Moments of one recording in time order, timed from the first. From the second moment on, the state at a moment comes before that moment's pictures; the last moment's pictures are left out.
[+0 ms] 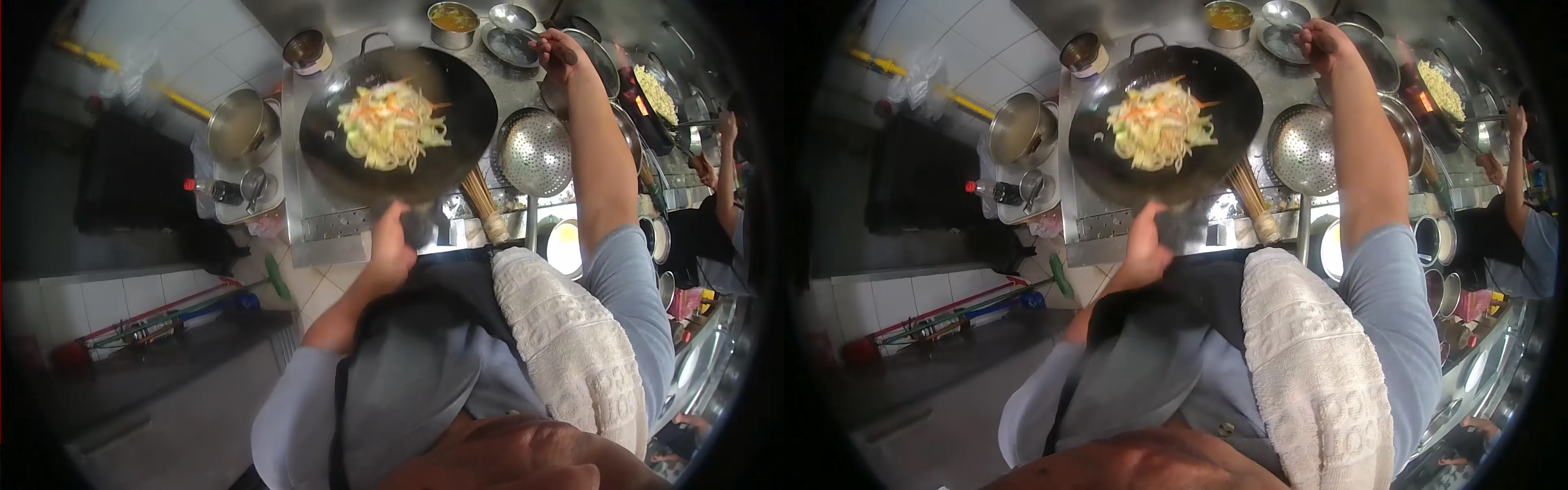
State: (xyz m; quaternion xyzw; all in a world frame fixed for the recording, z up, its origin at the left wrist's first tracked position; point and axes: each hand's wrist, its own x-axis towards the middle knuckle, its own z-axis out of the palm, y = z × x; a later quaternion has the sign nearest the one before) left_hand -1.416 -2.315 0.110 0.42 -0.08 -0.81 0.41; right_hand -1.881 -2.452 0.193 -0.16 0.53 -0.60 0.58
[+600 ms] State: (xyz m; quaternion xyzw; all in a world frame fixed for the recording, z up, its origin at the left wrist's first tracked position) left_hand -1.424 -2.362 0.090 0.52 -0.16 -0.77 0.33; right_hand -1.918 -2.484 0.188 -0.15 0.47 -0.64 0.58
